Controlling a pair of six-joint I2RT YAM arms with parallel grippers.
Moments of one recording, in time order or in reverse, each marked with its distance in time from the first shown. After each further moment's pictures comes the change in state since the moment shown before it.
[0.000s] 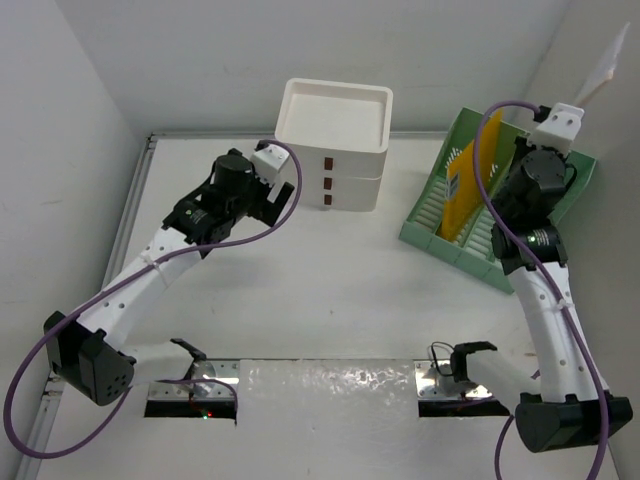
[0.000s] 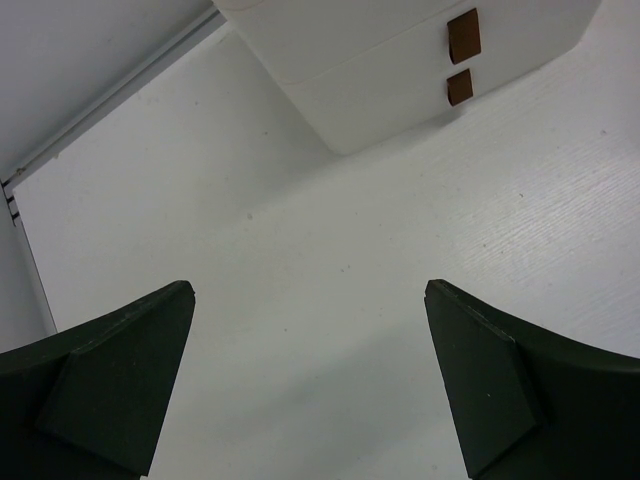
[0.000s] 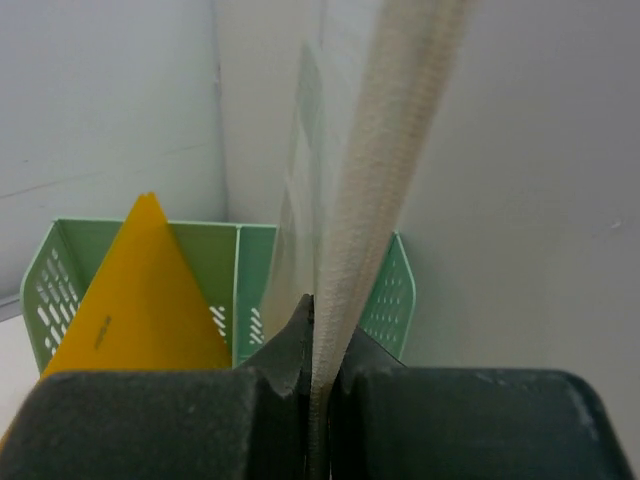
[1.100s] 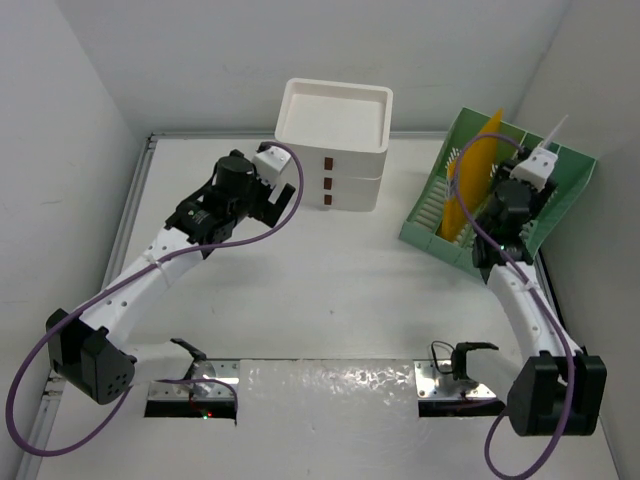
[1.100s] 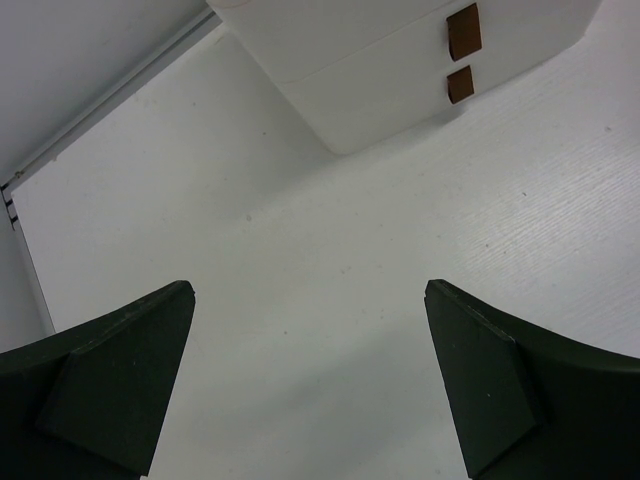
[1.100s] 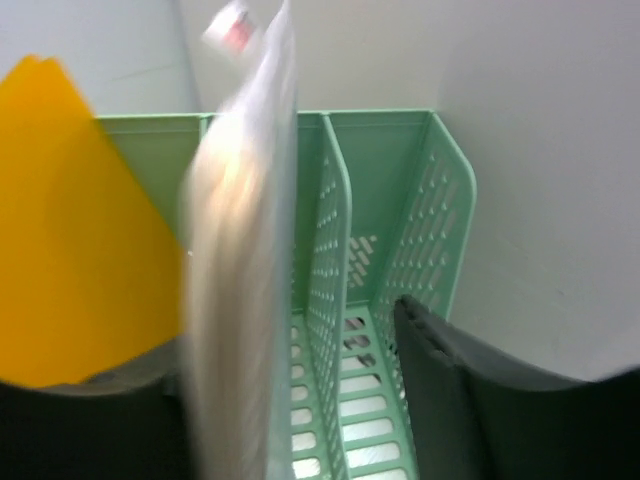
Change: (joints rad) left arm 0.000 0.007 -0.021 0.027 0.002 0.012; right arm -0.088 0.044 -0.466 0.424 -0.010 0.141
